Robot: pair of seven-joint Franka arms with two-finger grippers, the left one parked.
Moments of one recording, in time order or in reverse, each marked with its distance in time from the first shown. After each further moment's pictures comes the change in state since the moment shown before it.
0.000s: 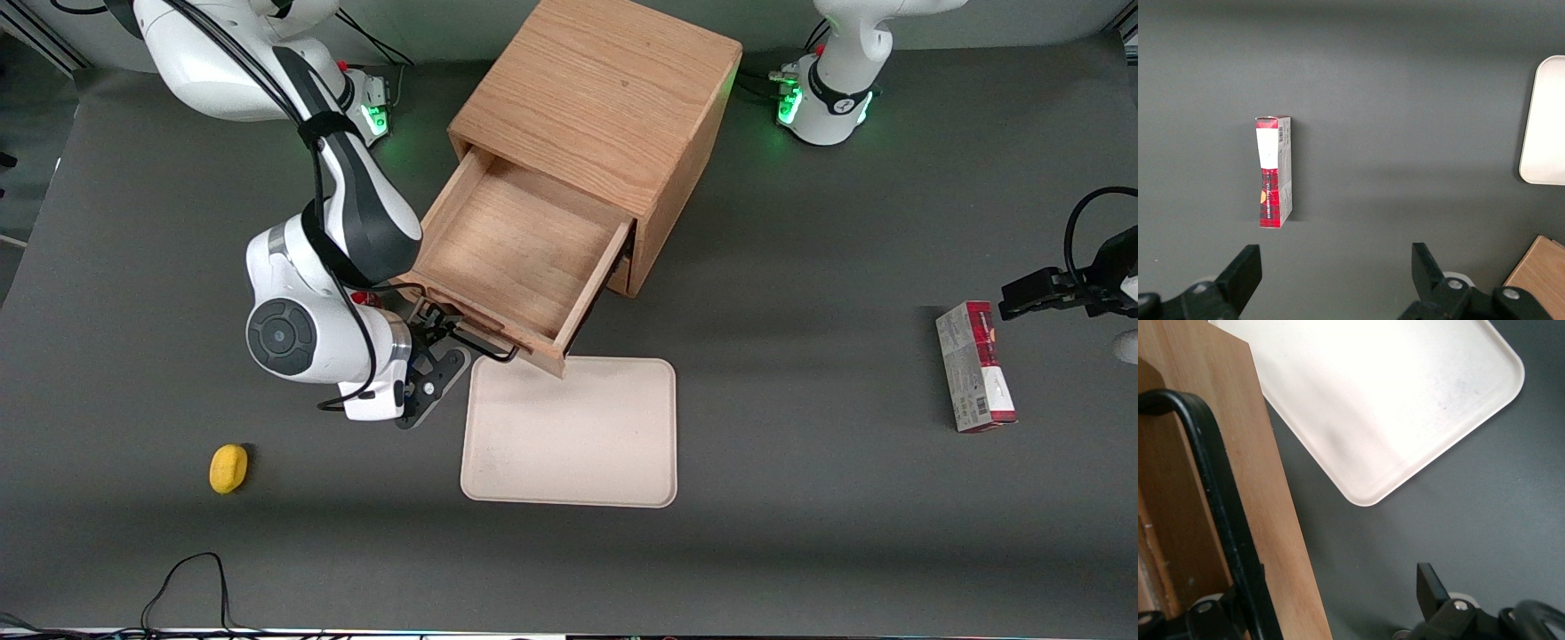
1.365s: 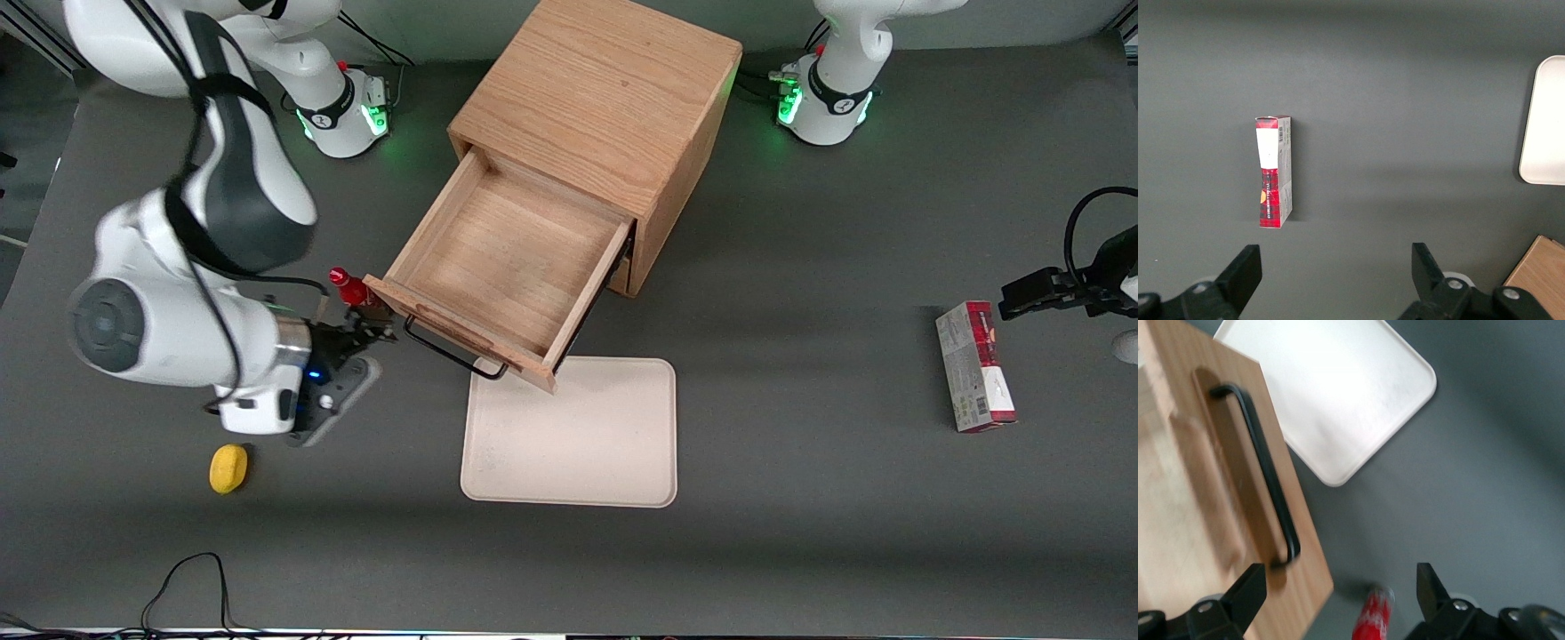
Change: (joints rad) arm -0.120 -0.079 -0.025 0.157 -0.001 -0.209 0.000
